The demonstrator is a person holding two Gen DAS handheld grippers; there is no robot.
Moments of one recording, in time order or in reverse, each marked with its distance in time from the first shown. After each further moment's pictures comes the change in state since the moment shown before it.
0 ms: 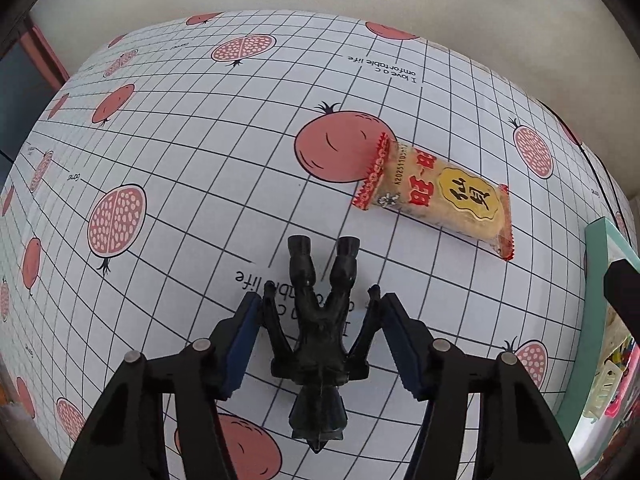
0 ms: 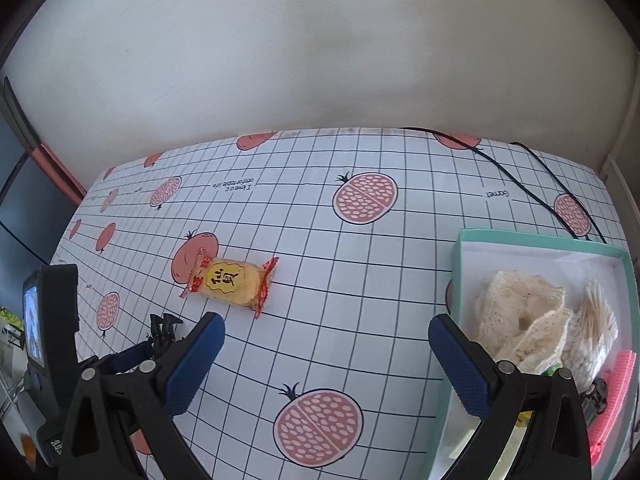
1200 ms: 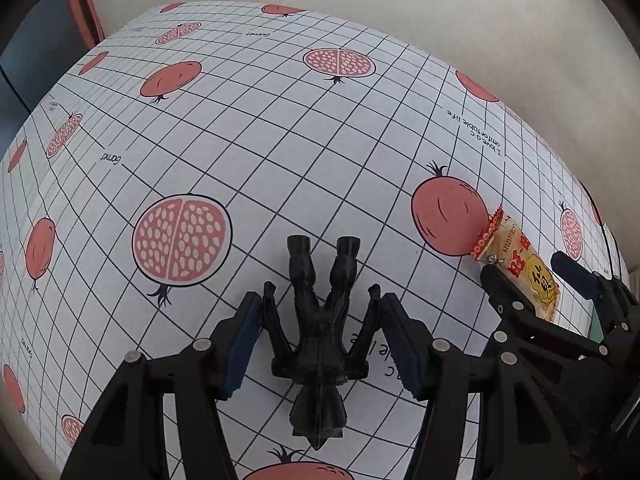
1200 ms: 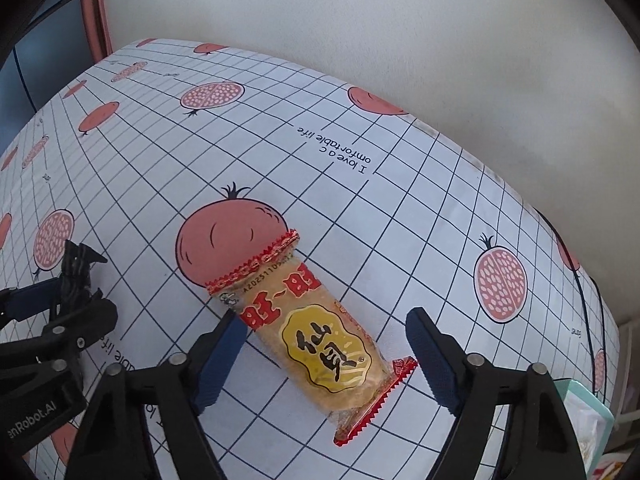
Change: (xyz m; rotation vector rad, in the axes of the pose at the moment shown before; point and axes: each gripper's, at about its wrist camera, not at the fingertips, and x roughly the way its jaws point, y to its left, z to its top) left arm 0.000 0.047 0.014 -0.181 -0.027 -0.027; right arm 0.105 0.112 0.022 -0.472 0.101 -0.109
